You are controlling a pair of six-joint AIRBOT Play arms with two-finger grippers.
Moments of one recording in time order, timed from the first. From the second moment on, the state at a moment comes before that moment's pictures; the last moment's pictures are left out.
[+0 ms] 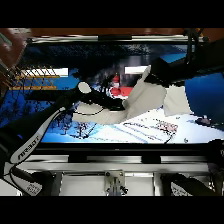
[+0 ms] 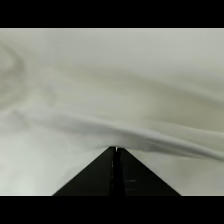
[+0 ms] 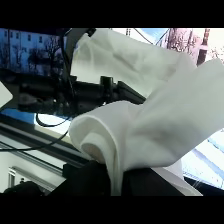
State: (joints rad) left arm -0.52 -1.73 1.47 0.62 -0.97 -1.27; right arm 0.16 -1.23 1.67 2.09 -1.49 -1.35
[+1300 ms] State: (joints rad) left arm 0.33 -0.89 1.47 0.89 -1.23 -1.32; right arm 0.56 -1.82 1.67 2.24 -0.88 -1.37
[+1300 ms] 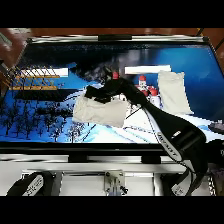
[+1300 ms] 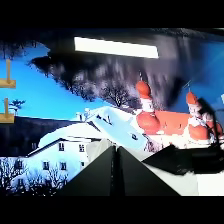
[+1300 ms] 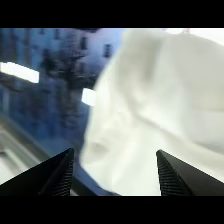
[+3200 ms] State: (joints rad) left arm 0.34 -0.90 1.46 0.89 -1.23 -1.31; right arm -0.17 -1.62 1.94 2.37 -0.92 -1.31
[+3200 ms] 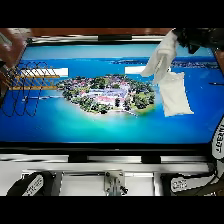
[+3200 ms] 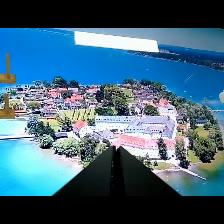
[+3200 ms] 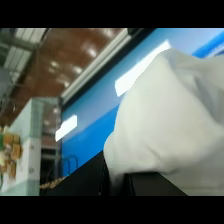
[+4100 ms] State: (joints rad) left arm 0.34 -0.91 1.46 0.89 -1.23 -1.30; right arm -0.24 -1.84 1.95 2.26 -0.49 -1.06
